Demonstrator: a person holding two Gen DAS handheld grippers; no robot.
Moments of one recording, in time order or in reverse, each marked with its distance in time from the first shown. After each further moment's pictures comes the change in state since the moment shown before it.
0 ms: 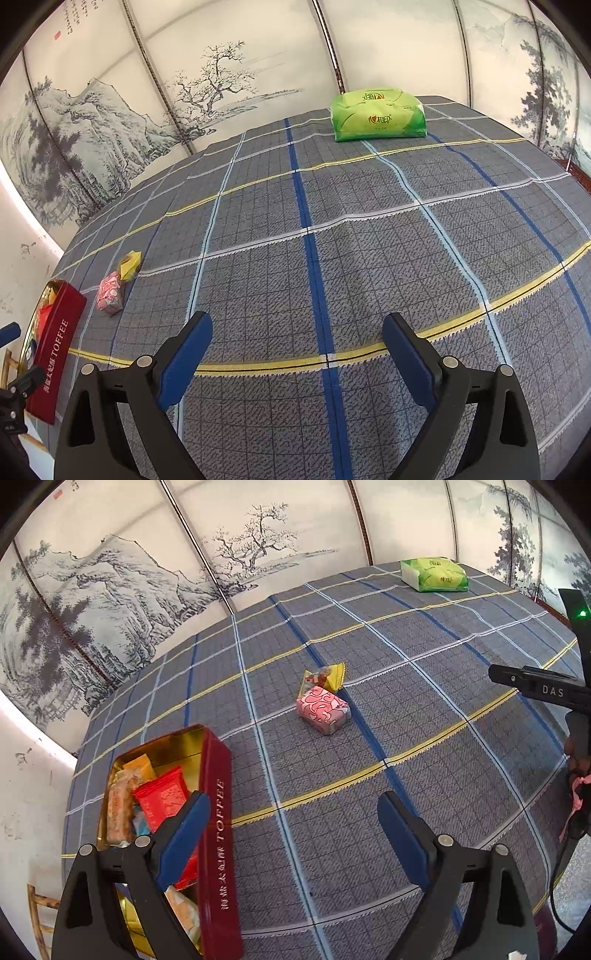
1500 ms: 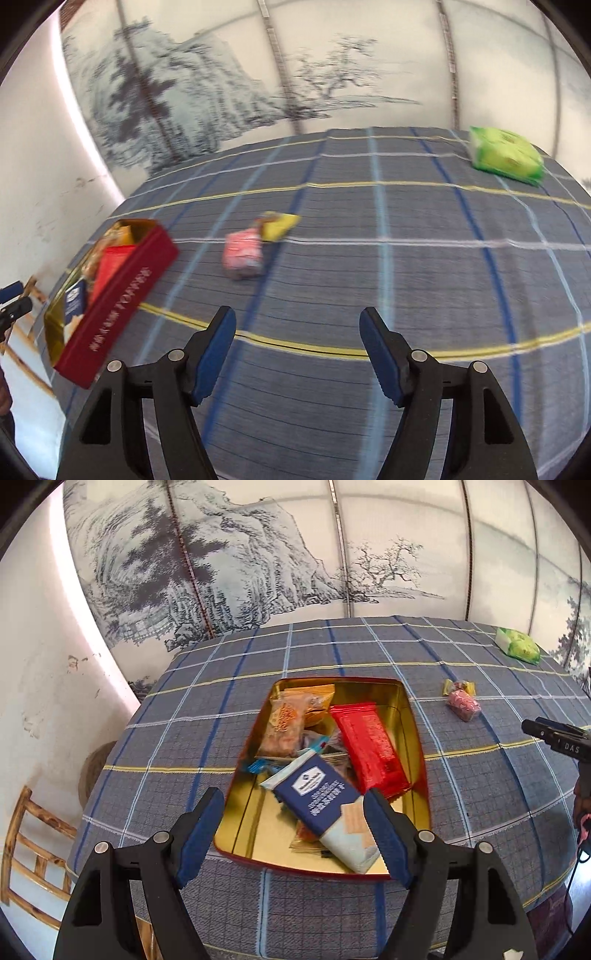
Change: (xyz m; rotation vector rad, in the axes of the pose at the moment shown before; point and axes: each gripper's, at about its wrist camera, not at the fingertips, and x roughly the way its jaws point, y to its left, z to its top) left arm -0.061 0.169 -0.116 -0.317 -0.085 0.102; right arm -0.005 0.124 -0.030 -0.238 0.006 0.171
